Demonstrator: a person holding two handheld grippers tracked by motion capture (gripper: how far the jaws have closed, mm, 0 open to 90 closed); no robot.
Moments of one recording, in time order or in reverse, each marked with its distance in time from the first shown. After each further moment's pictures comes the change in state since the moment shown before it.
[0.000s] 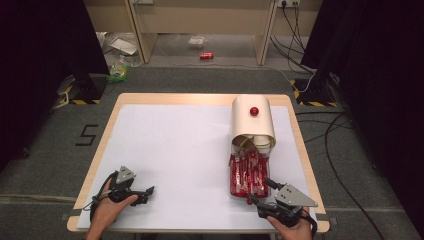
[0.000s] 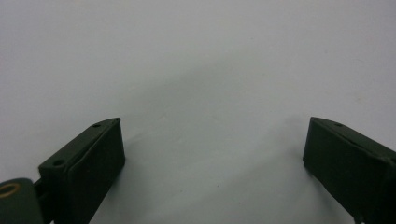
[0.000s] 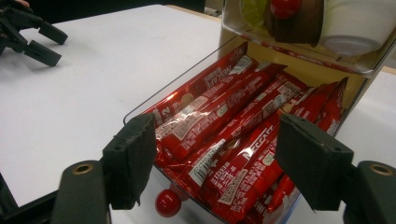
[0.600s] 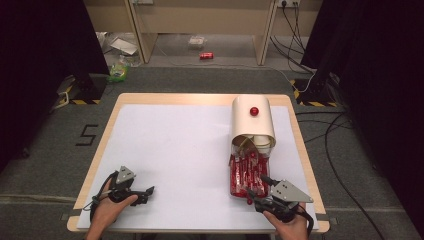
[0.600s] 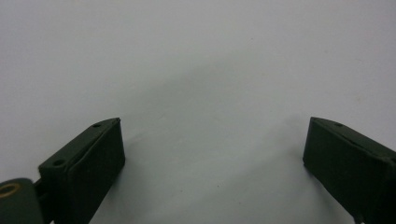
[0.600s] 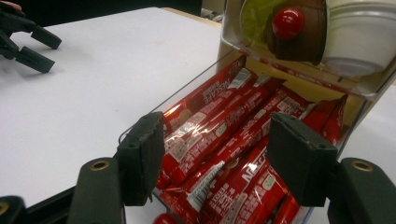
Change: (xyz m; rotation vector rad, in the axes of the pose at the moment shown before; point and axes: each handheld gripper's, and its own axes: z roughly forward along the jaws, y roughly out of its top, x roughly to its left) left arm 0.000 0.000 0.000 0.000 0.001 0.001; right arm 0.002 0.013 0.009 -0.002 -0.017 -0.011
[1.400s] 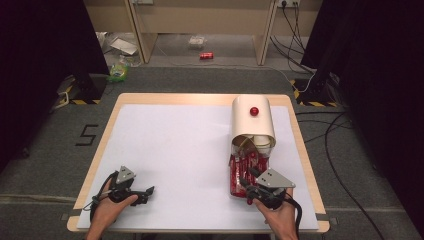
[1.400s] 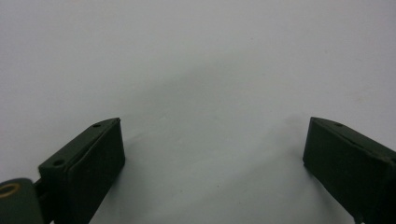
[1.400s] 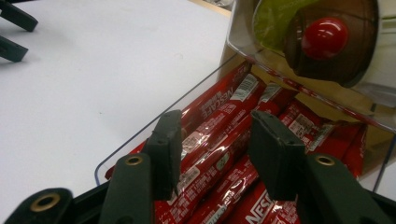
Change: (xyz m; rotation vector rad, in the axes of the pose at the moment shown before) left arm 0.000 0.000 0.000 0.000 0.000 0.000; right arm 0.003 0.020 0.034 0.091 -0.020 -0.043
